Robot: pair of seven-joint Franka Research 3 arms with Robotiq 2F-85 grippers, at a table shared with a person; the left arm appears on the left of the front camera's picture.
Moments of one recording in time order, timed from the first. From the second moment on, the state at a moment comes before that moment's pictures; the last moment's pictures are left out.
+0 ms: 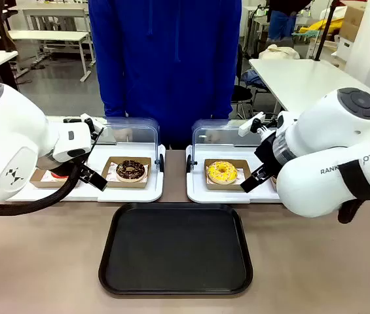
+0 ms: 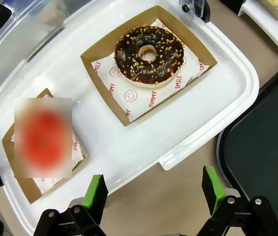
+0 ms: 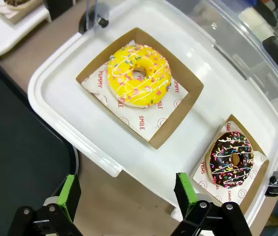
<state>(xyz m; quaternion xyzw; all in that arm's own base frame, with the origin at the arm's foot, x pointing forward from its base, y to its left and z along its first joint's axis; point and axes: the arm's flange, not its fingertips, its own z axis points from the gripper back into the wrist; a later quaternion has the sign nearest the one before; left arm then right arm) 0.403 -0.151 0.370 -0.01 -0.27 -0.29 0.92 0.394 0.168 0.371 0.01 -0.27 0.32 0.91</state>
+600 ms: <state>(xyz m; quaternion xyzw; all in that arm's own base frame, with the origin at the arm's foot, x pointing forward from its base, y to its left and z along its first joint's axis) 0.403 -0.151 0.370 -0.01 -0.27 -0.29 0.92 0.394 0.168 0.371 0.01 -0.27 0.32 0.91</state>
